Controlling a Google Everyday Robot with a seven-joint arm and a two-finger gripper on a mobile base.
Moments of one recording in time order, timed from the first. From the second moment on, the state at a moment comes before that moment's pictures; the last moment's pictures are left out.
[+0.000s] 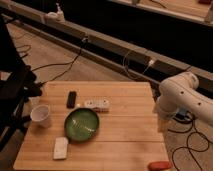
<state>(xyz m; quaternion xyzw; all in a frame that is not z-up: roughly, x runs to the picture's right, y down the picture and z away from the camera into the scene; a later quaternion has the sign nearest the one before) 0.272 0.170 0.694 -0.33 0.00 0.02 0.94</state>
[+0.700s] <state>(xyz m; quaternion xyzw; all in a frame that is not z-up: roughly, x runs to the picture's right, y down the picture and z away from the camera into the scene) 0.276 0.231 0.701 -0.37 -0.04 0.02 0.93</state>
